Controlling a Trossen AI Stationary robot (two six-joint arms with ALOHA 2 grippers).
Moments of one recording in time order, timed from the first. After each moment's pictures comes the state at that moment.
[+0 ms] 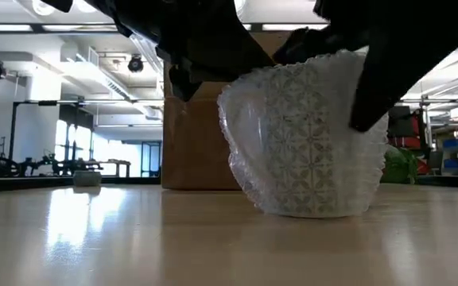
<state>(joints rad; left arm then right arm) -0.44 1.82 1.08 0.19 -0.43 -0.45 0.47 2.02 1.38 -0.66 0.10 0.08</state>
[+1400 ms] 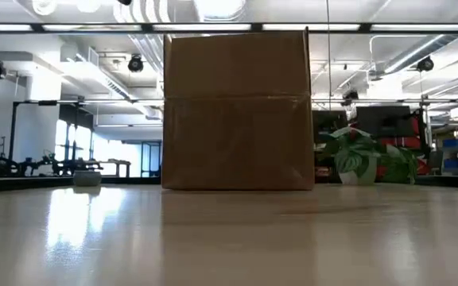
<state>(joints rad) -0.61 1.49 1.08 -0.09 -0.79 -0.35 0.08 1.50 1.71 -0.63 0.33 -0.30</state>
